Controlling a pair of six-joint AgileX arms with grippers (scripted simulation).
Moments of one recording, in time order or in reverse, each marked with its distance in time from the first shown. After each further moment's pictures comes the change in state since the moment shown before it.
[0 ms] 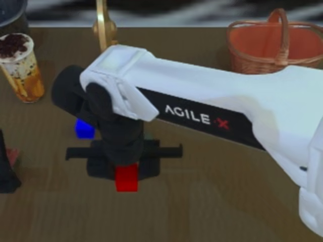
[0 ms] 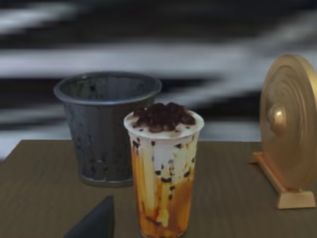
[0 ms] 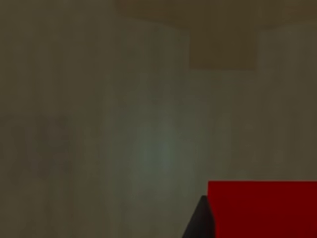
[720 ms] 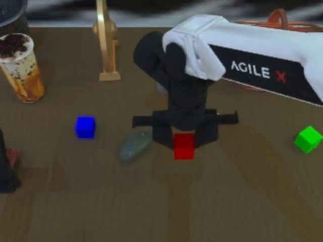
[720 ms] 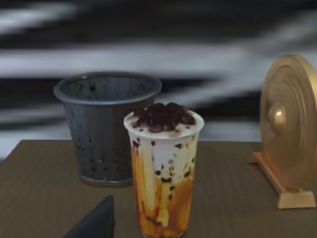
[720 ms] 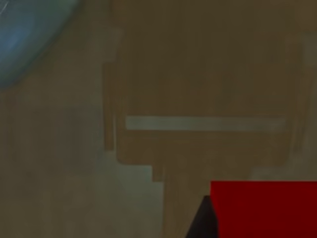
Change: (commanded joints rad) left arm 0.000 0.000 0.000 0.000 0.000 0.000; right arm -0.247 -0.100 -0.224 0.104 -0.007 -0.266
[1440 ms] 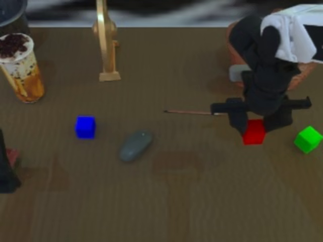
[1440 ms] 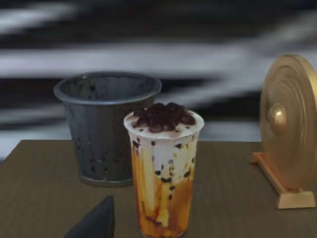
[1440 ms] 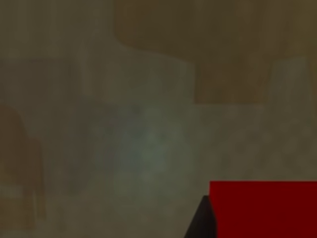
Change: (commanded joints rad) left arm 0.000 0.000 0.000 0.000 0.000 0.000; right arm -0.311 -0.176 -0.307 0.157 -0.010 -0.349
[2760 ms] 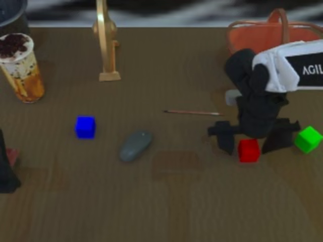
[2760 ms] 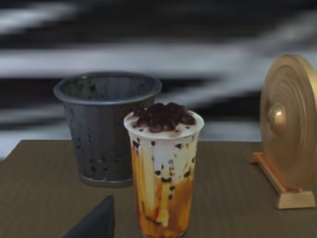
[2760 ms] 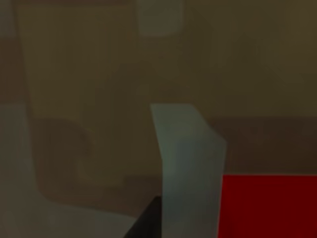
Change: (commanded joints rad) left arm 0.000 0.000 0.000 0.000 0.000 0.000; right arm -0.006 0.153 -0.141 0.258 -0.013 0.011
